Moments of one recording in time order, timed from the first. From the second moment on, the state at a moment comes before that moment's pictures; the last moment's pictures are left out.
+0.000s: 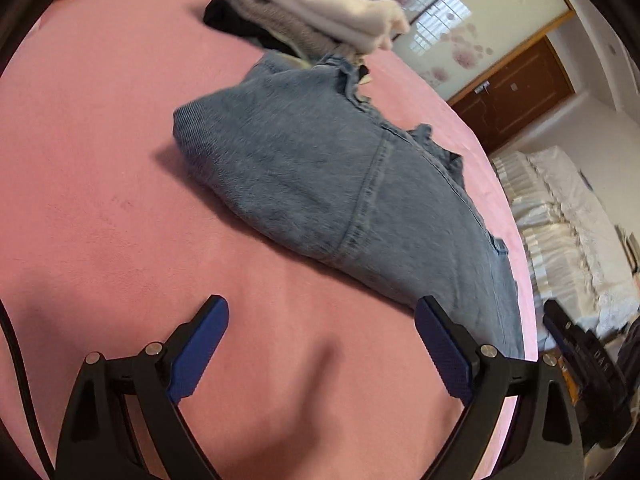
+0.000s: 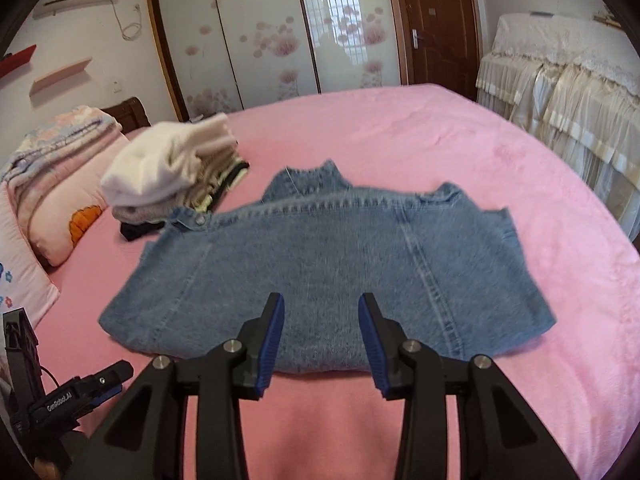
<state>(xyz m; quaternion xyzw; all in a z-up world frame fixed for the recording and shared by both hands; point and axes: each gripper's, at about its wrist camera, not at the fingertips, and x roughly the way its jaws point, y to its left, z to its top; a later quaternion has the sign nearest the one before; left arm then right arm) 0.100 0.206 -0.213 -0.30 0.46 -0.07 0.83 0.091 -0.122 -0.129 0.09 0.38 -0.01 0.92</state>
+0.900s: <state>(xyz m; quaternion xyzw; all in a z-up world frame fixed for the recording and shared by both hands) 0.191 0.205 -0.198 -0.32 0.35 -0.02 0.88 0.150 -0.093 -0.190 0.06 0.39 0.02 0.92</state>
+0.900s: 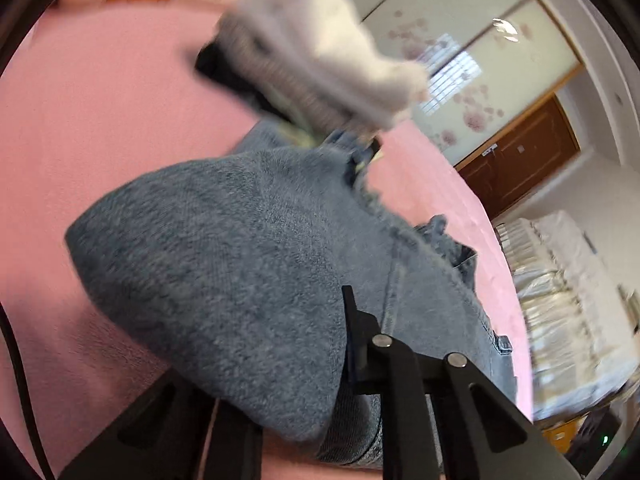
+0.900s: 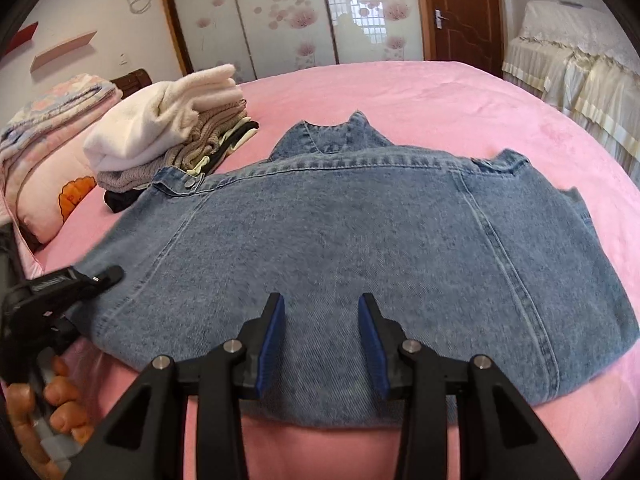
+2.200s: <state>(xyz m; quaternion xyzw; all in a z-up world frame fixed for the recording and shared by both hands) 0.166 -0.152 -0.157 -0.03 0.38 -0.20 0.90 0.035 -0.293 -0.191 0.18 0.41 -0.13 0.88</state>
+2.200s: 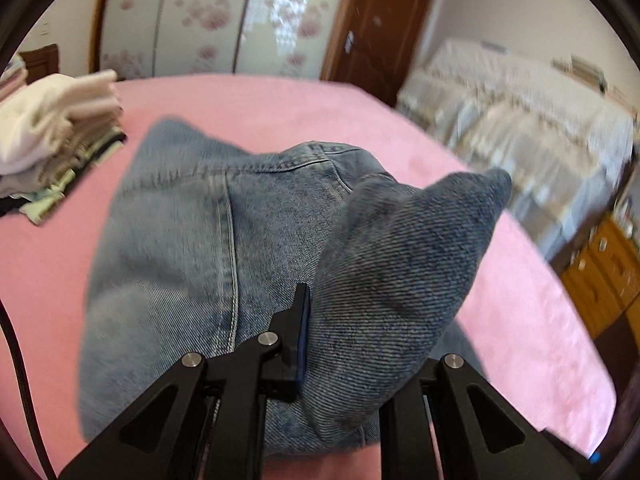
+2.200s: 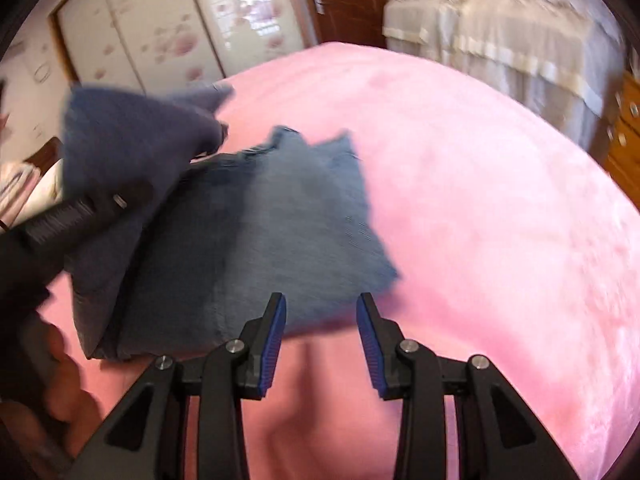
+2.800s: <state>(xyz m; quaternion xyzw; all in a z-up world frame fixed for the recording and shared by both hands) 0.159 -0.181 -0.187 0.04 0.42 -0.20 0.89 0.027 -0.326 -0.206 0.21 0.42 -0.14 0.87</state>
